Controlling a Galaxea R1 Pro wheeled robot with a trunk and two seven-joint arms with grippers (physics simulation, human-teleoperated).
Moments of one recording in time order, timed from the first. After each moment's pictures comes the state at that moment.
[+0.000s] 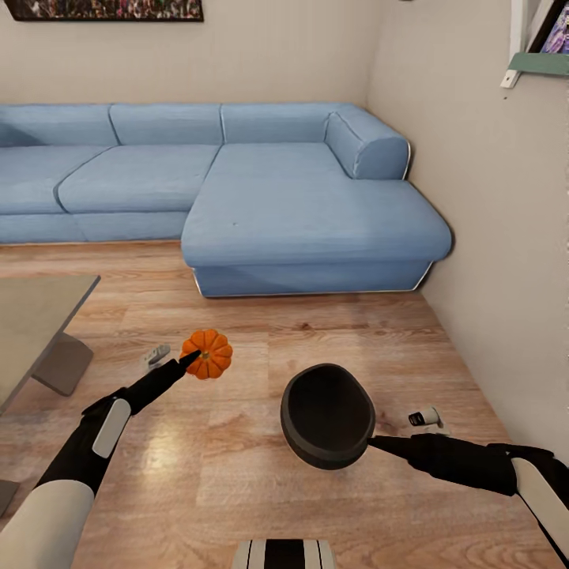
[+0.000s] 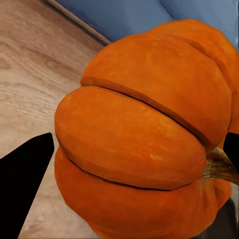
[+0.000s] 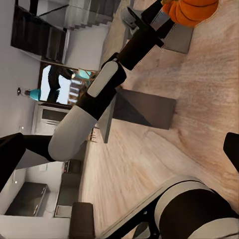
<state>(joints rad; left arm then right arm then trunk) -0.66 0.15 0.19 -0.86 0.56 0.39 -0.48 -0.21 -0.45 0.03 -1.57 -0.93 1.04 0.97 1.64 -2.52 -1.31</state>
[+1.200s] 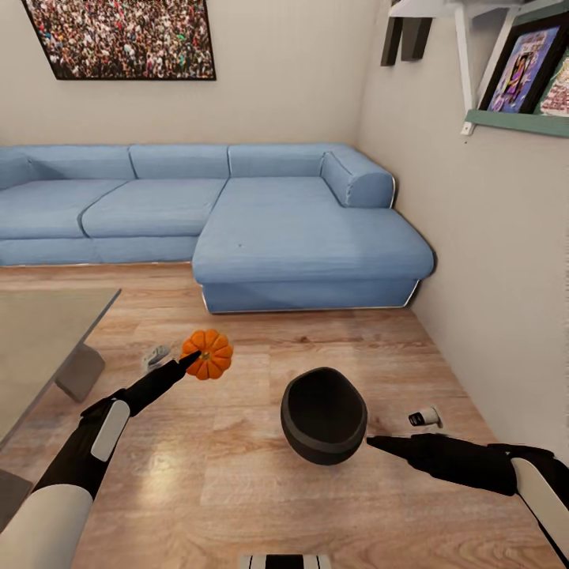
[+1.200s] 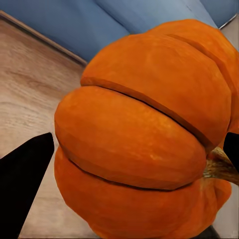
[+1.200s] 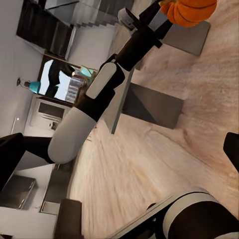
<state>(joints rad) -0.64 0.15 0.19 -0.89 0.56 0.40 -0.48 -0.21 -0.44 0.03 -1.57 -0.93 1.04 0.96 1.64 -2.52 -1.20</state>
